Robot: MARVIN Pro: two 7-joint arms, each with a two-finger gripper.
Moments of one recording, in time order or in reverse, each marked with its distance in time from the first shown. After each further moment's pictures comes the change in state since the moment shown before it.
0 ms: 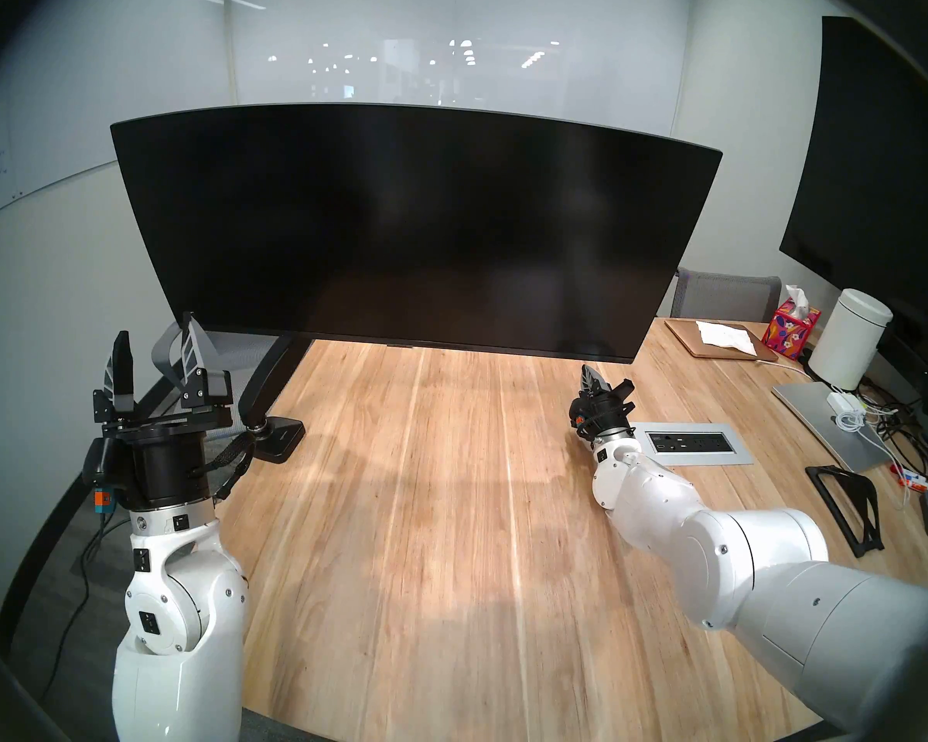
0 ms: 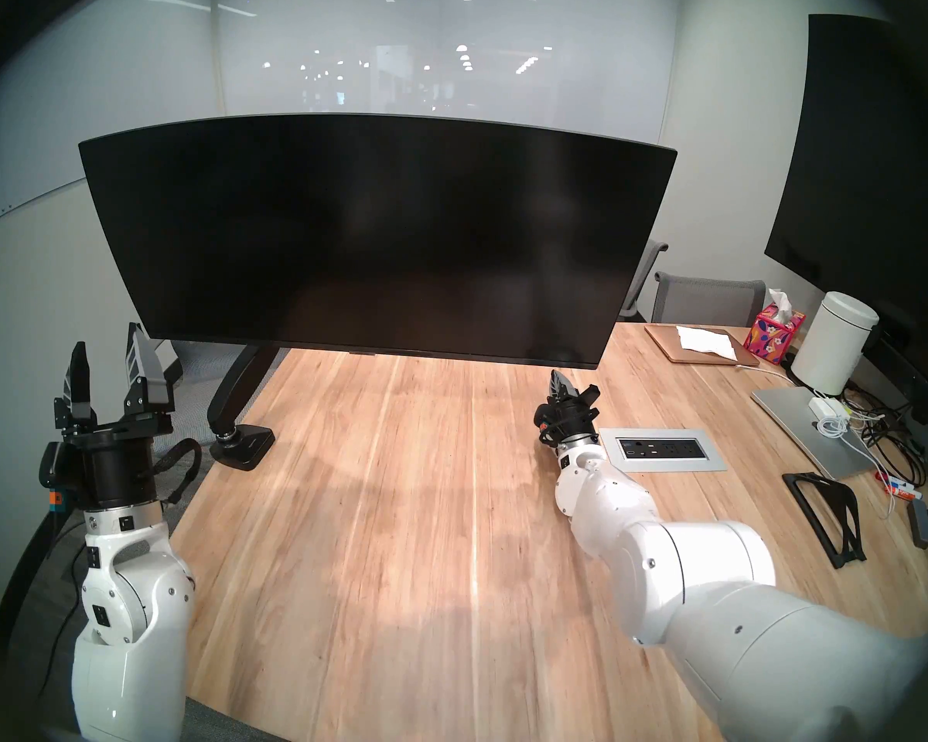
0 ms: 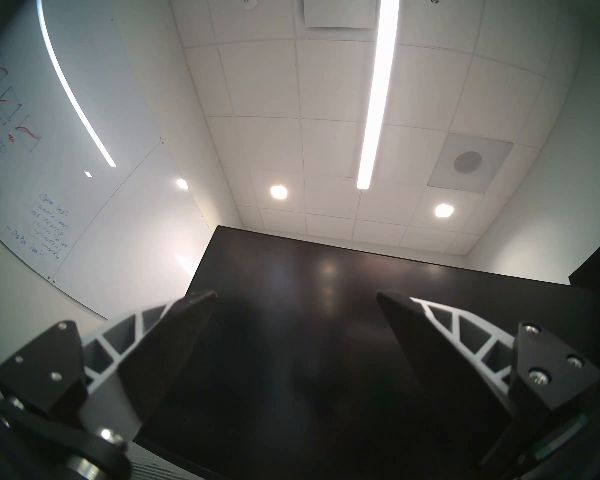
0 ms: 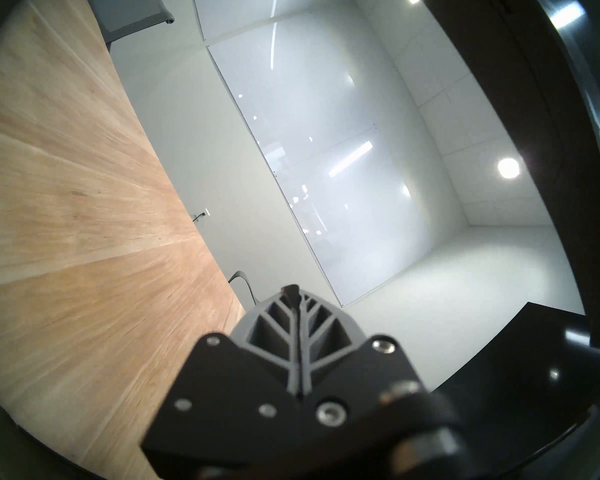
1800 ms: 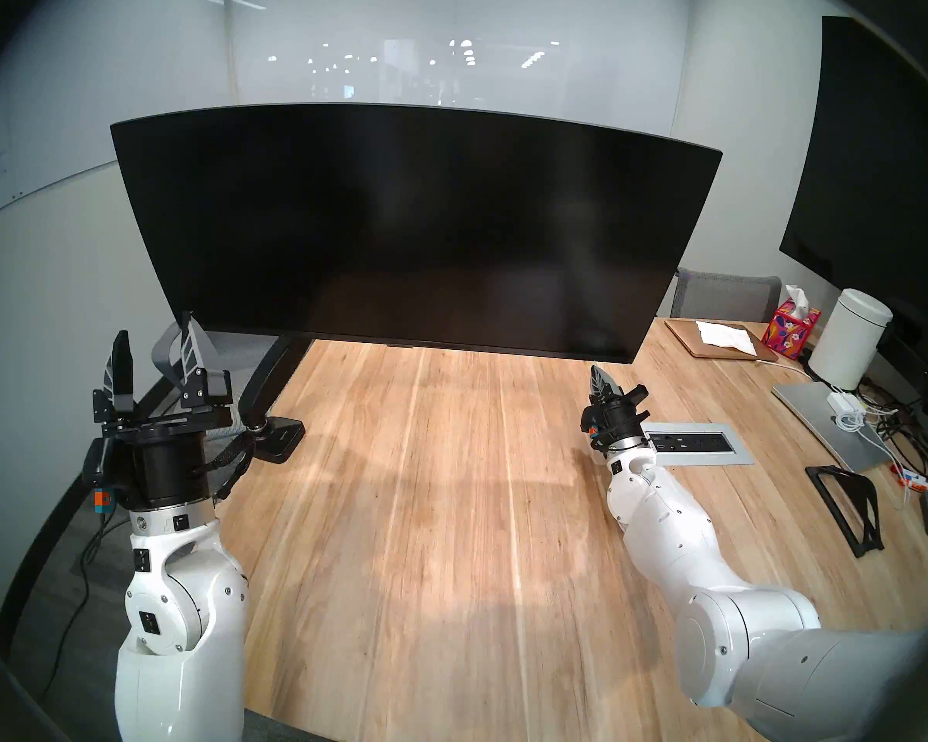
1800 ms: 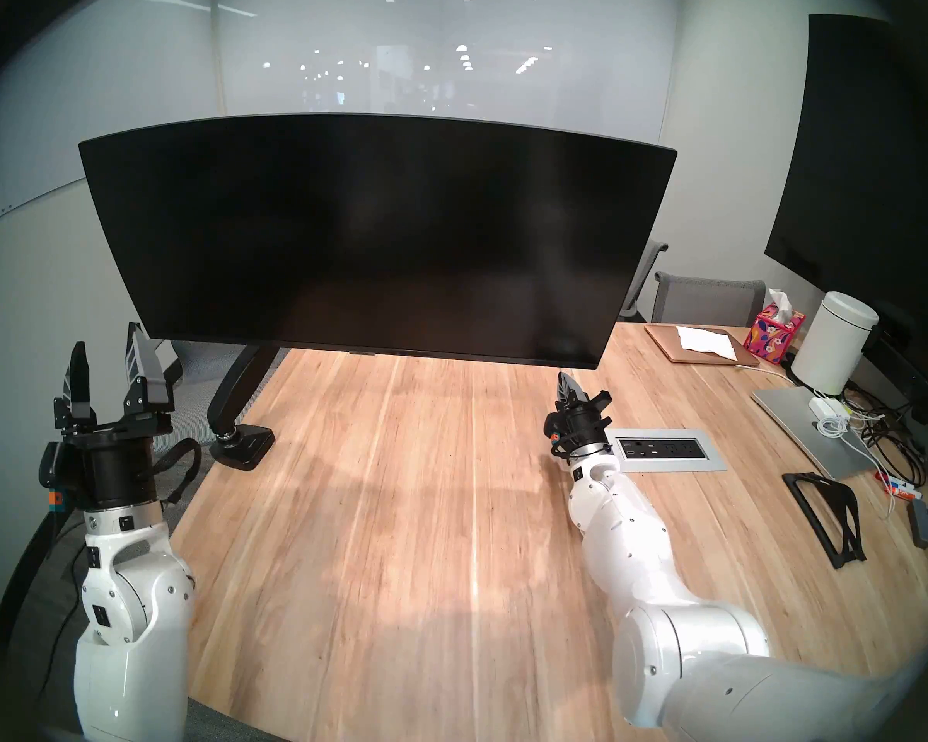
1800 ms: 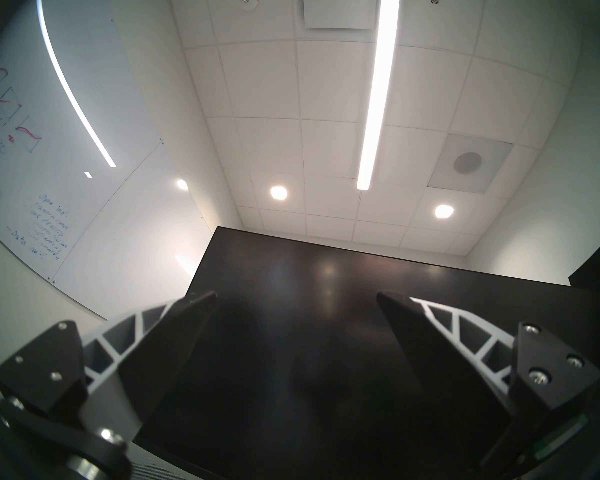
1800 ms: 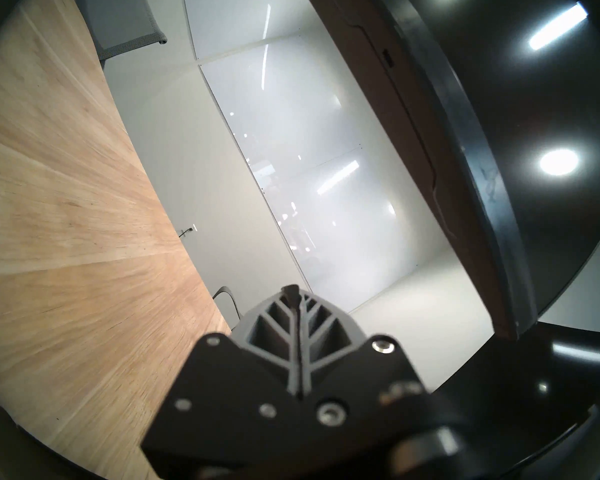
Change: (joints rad) left arm -0.006 -0.025 -0.011 0.000 -0.002 0.008 -0.028; right arm -0.263 -0.003 0.080 -0.453 0.019 -0.013 0.200
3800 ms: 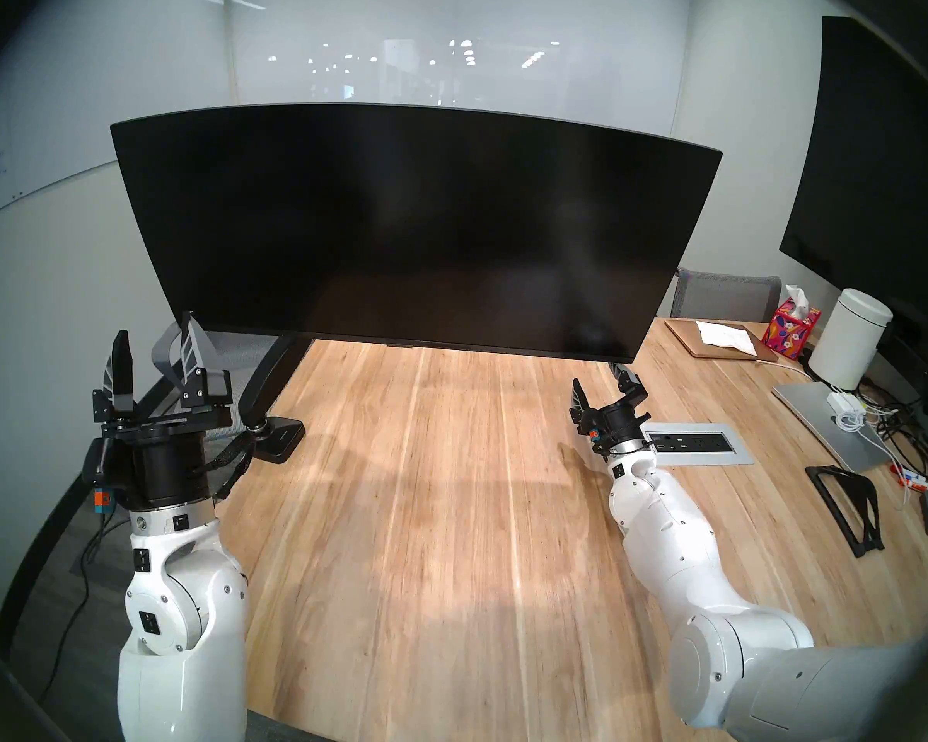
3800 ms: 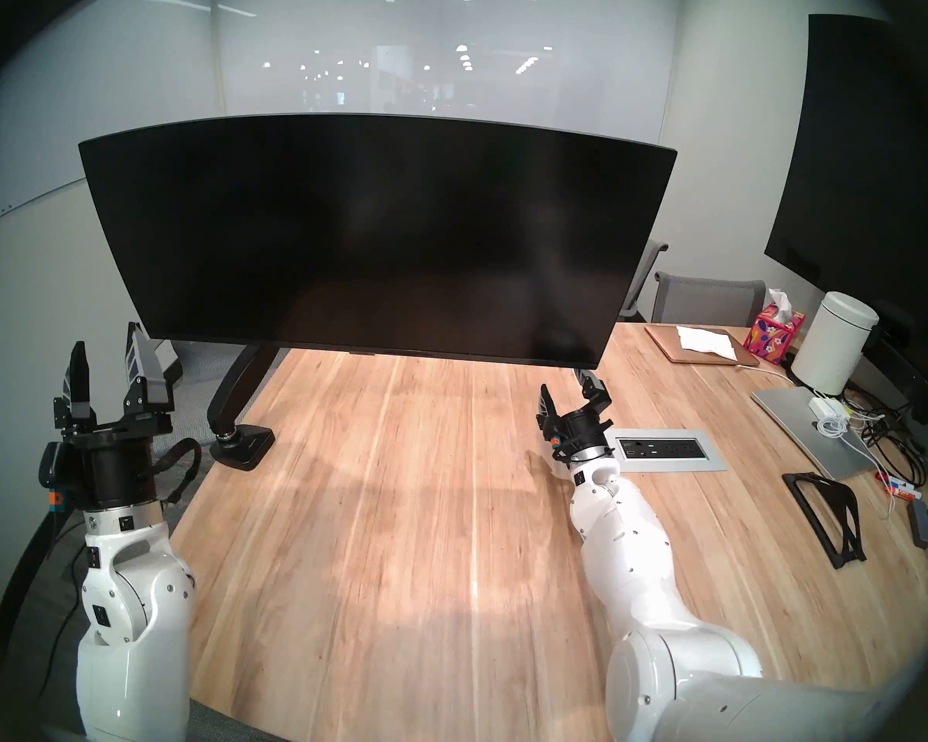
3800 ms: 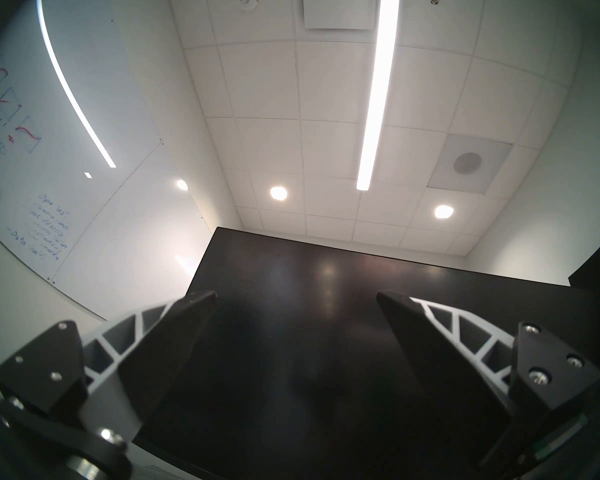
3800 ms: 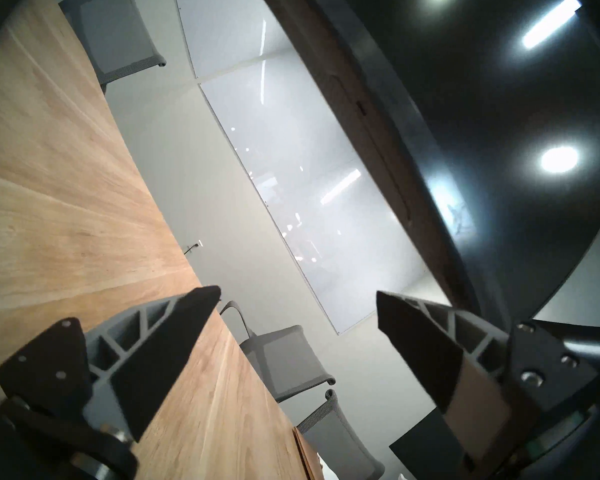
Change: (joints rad) left arm -0.007 -0.025 -0.011 0.000 -0.003 0.009 -0.029; right arm -0.093 -0.022 0.040 -0.155 0.022 -0.091 0.058
